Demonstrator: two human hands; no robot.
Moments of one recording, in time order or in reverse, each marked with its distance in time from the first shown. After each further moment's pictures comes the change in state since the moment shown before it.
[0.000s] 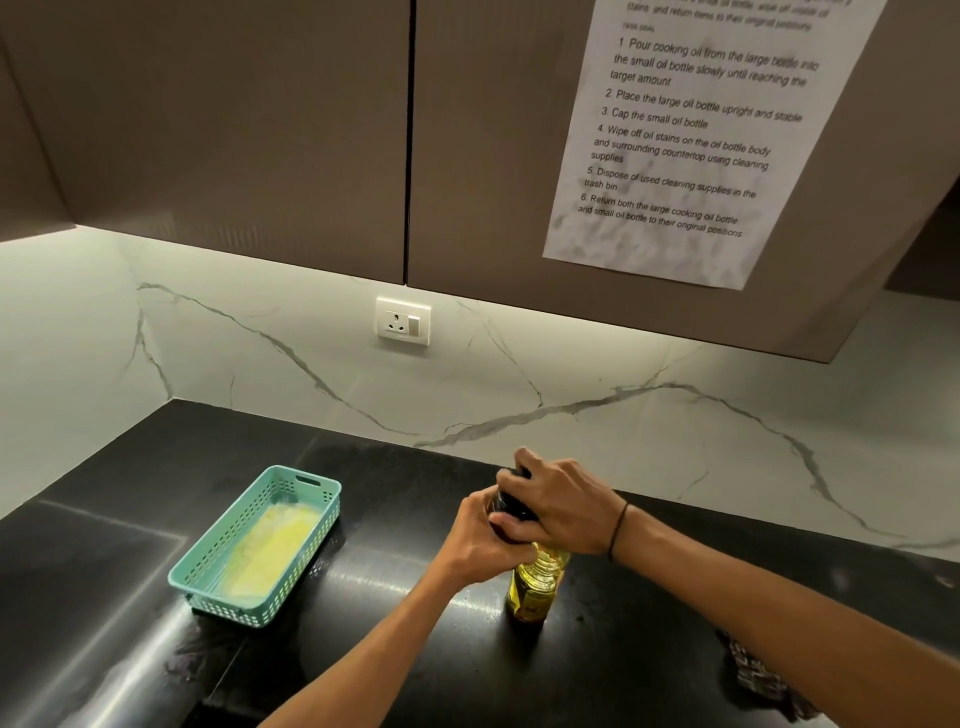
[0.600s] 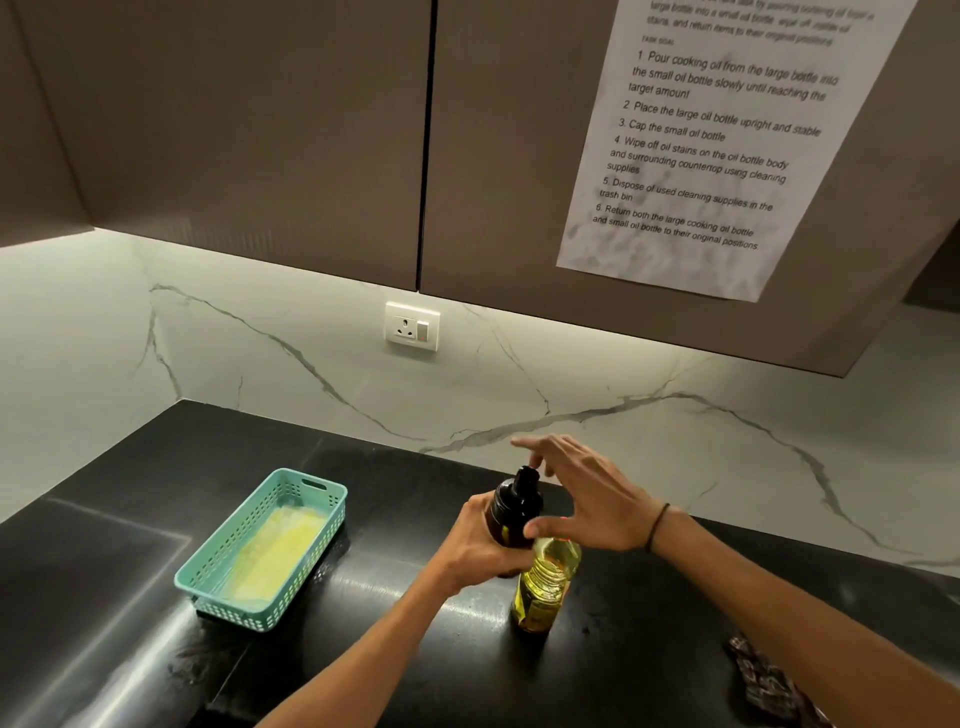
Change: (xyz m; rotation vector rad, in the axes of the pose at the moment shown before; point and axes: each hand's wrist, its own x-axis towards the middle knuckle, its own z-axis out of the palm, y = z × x) left_hand 0.002 0.003 -0.016 -0.028 -0.075 0.038; right_hand -0.009 0.029 -0.012 0.428 0.047 0.113
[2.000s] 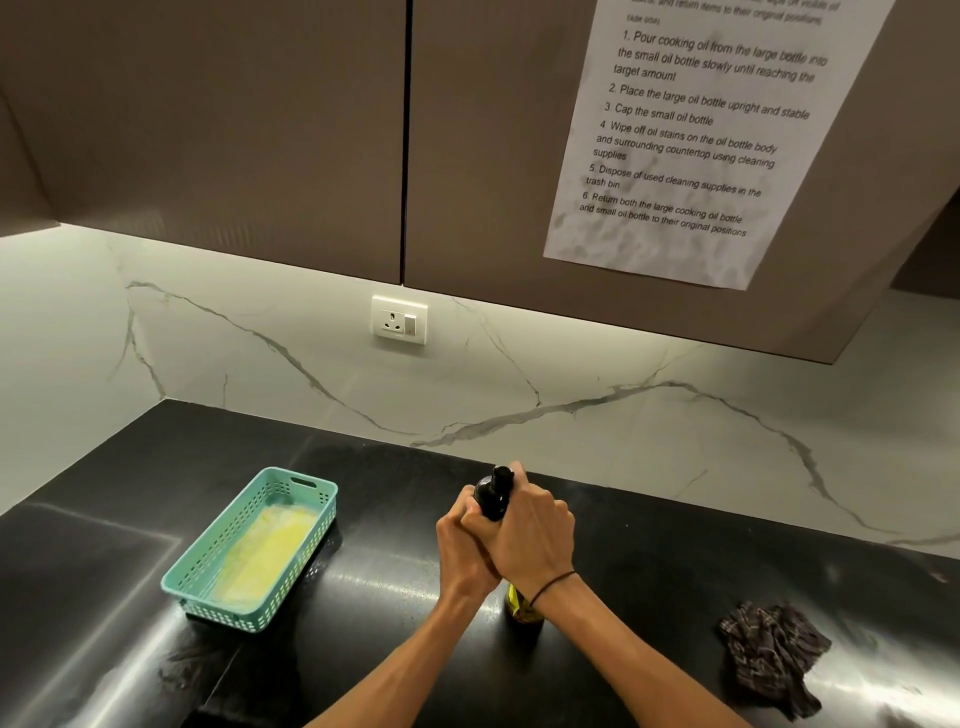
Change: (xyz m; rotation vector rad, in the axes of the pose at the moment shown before) left_hand -0.003 -0.026 0.038 -0.395 0.549 -0.167; right_hand 0.019 -0.056 0.107 -0.117 0.455 0.634
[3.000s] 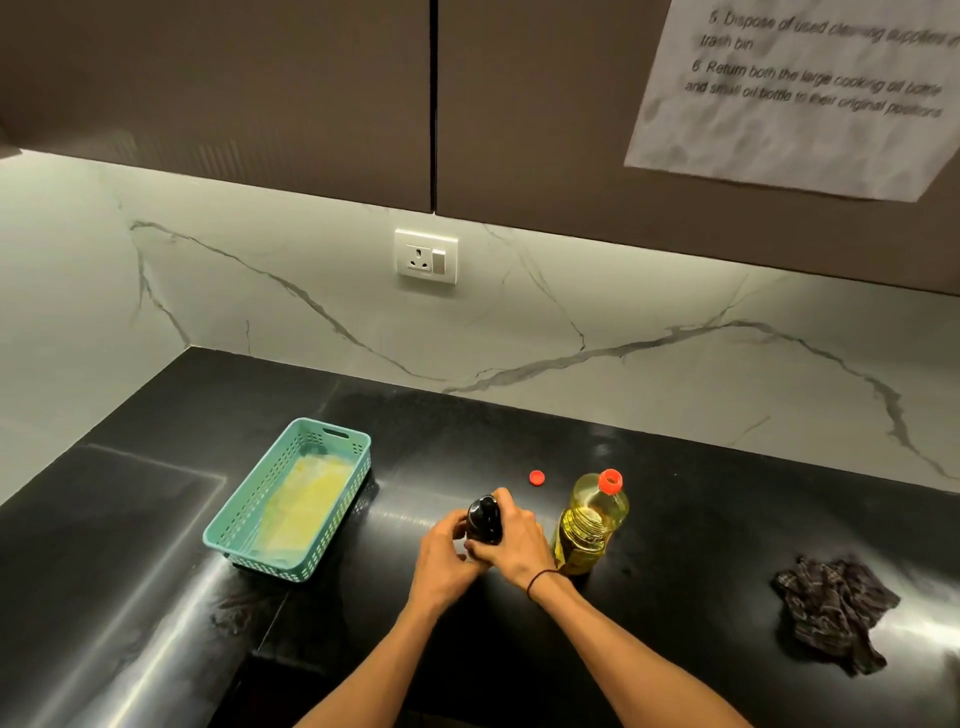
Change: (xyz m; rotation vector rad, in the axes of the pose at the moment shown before) left_hand 0.008 -0.091 -0.121 0.661 -0.152 -0.120; right_hand -0.037 0.022 0.140 0.307 -0.621 0.202
